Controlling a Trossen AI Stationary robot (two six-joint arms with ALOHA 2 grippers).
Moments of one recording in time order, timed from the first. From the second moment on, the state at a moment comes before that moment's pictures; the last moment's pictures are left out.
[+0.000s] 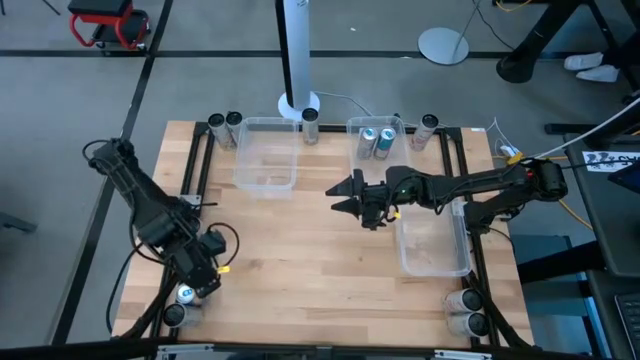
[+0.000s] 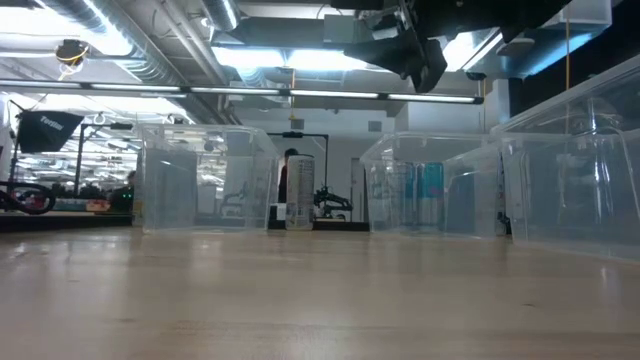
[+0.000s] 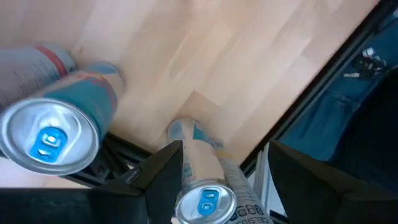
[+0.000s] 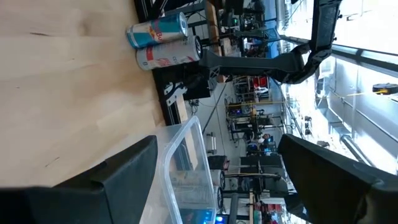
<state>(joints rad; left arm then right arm) -0.80 1.23 1.15 -1.22 0.06 -1.49 0.01 1.37 0.84 0.37 -0.08 -1.39</state>
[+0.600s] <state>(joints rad) -0.80 1.24 1.11 -1.25 0.05 -1.59 0.01 1.37 0.84 0.39 -0.08 -1.34</state>
